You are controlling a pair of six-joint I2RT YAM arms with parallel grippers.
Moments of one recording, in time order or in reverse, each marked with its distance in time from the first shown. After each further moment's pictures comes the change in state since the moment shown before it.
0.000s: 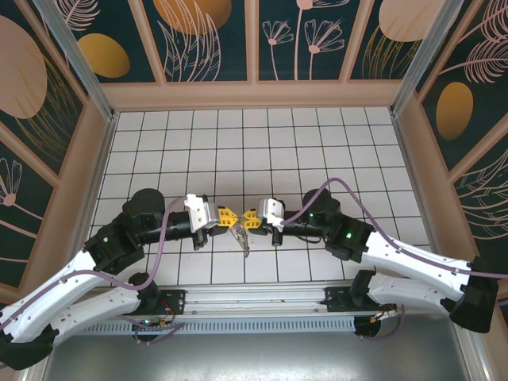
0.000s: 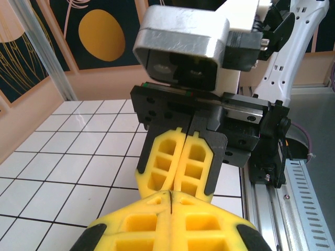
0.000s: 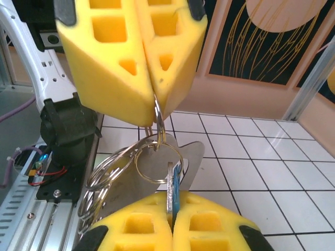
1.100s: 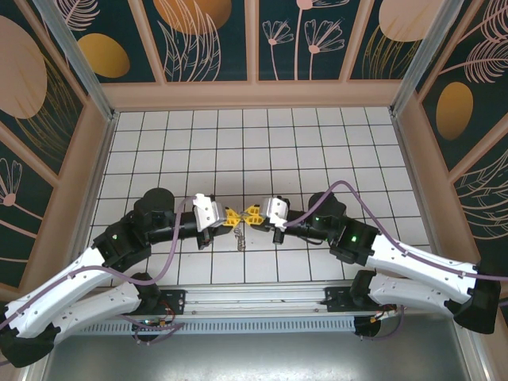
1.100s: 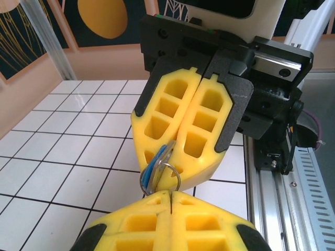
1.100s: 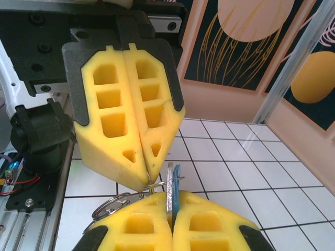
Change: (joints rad) left arm 0.000 0.036 -0.041 0.005 -0.039 0.000; right arm 0.031 -0.032 0.008 -0.010 0.129 -0.021
